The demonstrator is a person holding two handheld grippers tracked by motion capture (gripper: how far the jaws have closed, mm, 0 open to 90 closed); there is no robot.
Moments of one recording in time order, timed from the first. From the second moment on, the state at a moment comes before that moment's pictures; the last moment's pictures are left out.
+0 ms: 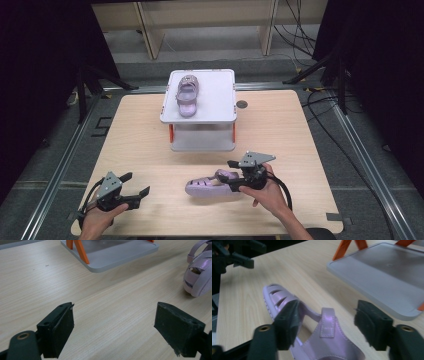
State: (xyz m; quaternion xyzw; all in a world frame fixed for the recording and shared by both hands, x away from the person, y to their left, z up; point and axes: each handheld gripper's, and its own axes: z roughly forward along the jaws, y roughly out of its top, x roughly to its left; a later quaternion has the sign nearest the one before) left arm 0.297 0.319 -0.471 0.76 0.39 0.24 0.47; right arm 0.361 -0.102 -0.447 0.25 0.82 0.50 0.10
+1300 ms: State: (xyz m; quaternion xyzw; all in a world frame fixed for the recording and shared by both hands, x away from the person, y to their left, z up) left arm 0.297 0.322 -0.469 0.75 0.39 0.25 0.47; right arm 0.337 -0.107 -0.446 0.21 0.84 0.50 0.02
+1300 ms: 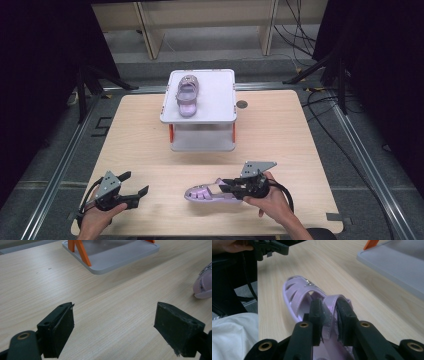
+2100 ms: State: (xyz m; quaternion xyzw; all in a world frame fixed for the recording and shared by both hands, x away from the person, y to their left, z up) left arm 0.296 0.323 -0.468 0.75 0.38 0.26 0.47; right arm 0.329 -0.085 -0.449 0.26 0.81 0.52 0.00
